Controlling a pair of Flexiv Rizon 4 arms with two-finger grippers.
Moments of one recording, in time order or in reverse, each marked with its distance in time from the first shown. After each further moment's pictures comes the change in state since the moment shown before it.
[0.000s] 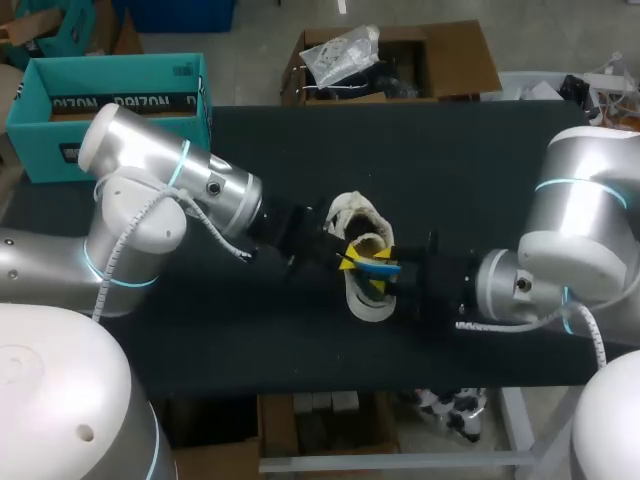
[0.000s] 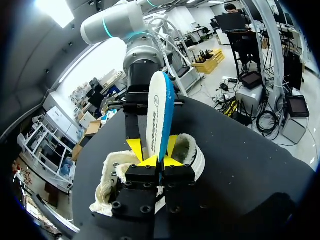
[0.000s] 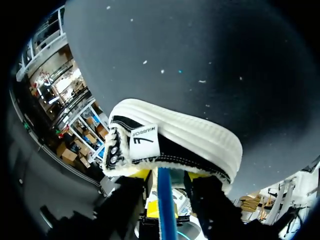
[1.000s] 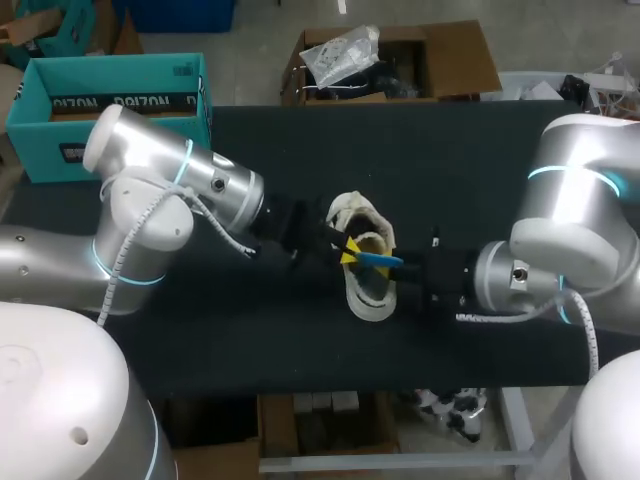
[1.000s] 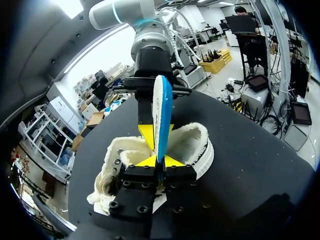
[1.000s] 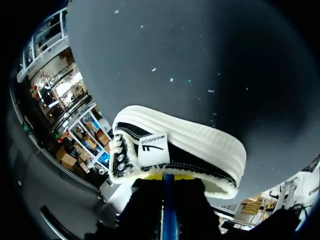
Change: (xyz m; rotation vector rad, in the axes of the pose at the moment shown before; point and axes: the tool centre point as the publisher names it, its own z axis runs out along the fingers) left arm -0.012 0.021 0.004 -0.028 -0.025 -0.075; right arm 0.011 0.012 0.003 -0.058 -0.005 0.012
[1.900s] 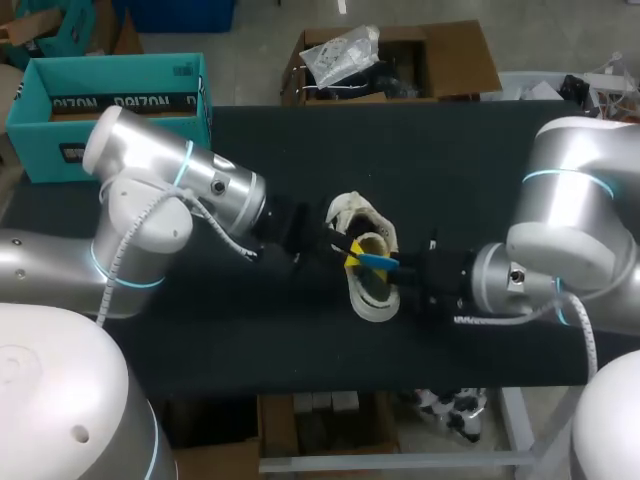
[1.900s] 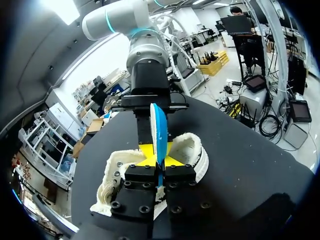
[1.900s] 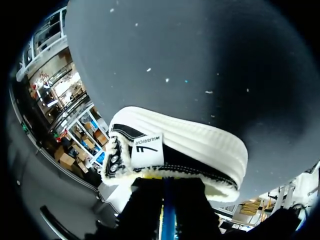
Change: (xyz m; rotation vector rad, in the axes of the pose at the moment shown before) left arm 0.005 -0.019 0.001 0.030 0.003 0.038; right arm -0.007 -0.001 0.004 0.008 -0.014 -0.007
